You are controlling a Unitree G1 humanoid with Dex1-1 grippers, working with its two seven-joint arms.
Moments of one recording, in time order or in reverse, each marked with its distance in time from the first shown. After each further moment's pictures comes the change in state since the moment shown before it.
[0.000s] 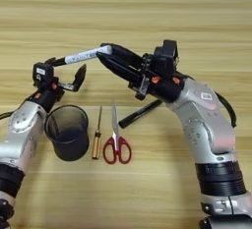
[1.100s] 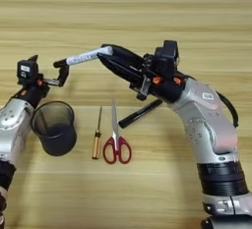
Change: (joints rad) left arm -0.040 0.046 0.061 0.087 0.000 -0.057 0.012; right arm 0.003 -0.012 0.000 0.000 0.000 0.005 0.001
